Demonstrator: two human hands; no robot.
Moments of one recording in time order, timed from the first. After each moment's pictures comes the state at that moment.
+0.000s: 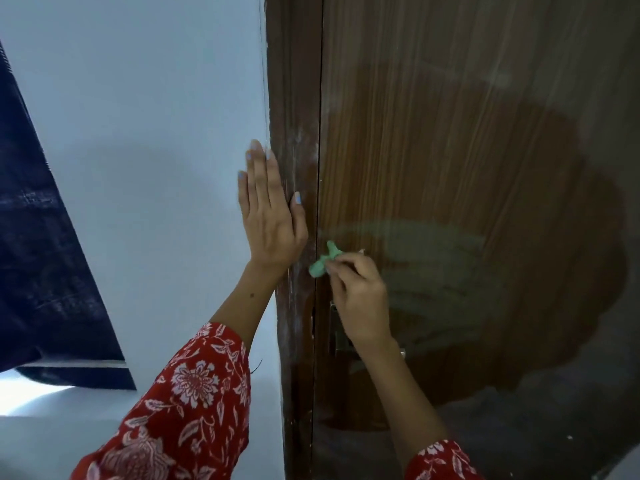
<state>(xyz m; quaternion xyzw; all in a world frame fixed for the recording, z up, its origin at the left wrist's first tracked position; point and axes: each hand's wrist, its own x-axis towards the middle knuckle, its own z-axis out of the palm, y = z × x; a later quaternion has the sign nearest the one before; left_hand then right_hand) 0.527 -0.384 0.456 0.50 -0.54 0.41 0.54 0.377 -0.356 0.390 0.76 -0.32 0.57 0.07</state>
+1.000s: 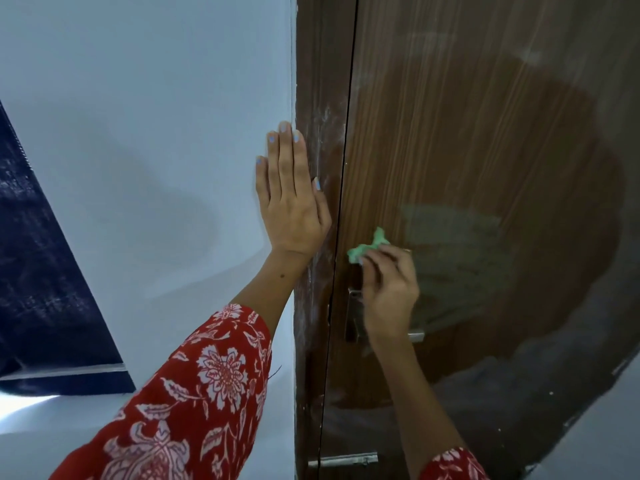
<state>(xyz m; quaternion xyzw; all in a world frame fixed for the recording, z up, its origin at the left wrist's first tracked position) 0.533 -0.392 0.450 0.49 -0.52 0.43 0.55 0.394 -0.350 0.370 0.63 -0.43 0.64 0.05</state>
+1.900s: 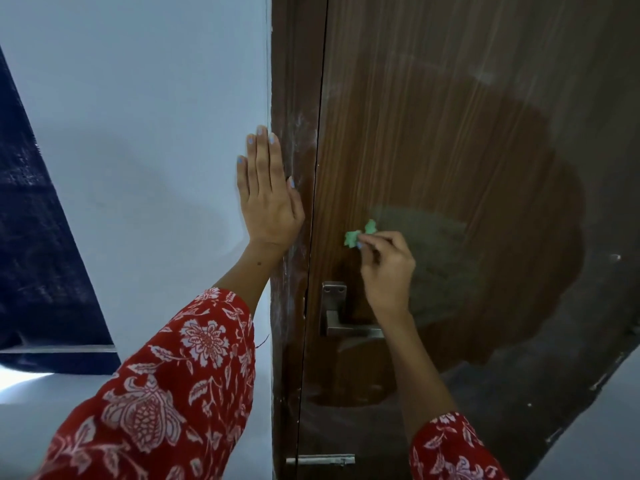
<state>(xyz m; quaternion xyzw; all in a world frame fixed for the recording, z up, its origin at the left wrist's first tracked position) 0.526 -0.384 0.453 0.53 -0.50 0.43 0.52 0.344 -0.364 0.398 0.68 -0.39 0.62 0.01</state>
